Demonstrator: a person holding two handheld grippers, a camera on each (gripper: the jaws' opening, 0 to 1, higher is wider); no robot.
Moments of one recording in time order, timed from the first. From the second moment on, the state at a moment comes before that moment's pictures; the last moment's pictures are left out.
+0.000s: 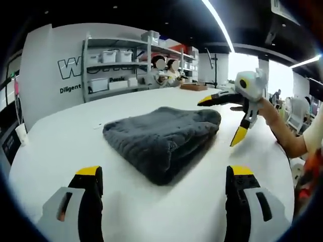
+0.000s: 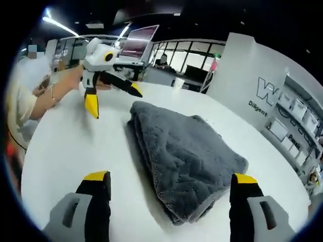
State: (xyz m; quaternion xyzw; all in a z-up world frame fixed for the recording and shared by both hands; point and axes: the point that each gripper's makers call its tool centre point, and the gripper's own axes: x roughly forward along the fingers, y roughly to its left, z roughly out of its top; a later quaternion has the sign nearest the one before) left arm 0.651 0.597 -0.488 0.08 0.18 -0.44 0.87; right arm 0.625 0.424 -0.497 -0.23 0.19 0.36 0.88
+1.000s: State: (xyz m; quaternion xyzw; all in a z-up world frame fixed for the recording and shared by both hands) left arm 0.654 0.594 -0.487 0.09 0.17 -0.44 0.88; right arm 0.632 0.399 -0.485 -0.17 0.21 0.35 0.89
